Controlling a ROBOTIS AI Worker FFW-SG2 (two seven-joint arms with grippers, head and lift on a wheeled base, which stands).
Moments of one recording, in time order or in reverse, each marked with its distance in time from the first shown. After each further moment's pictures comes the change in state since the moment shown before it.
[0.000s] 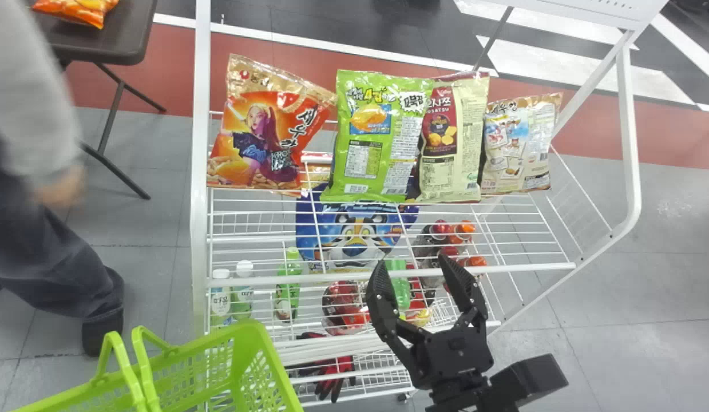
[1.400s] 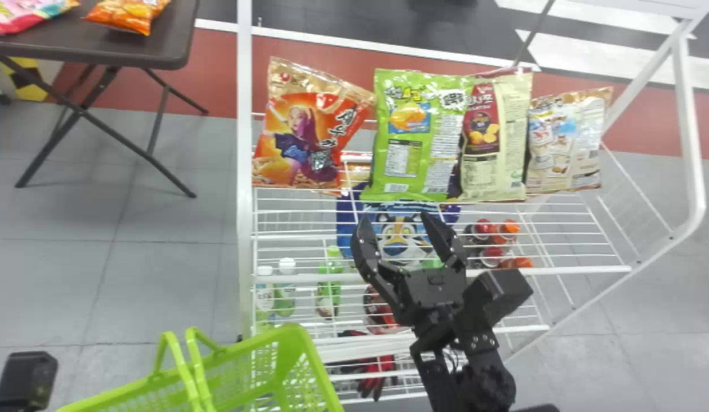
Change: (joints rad) left arm 0.016 0.000 -0.002 -0.002 -0.018 0.000 0.000; right arm -0.241 0.027 0.136 0.016 0.023 0.298 -0.086
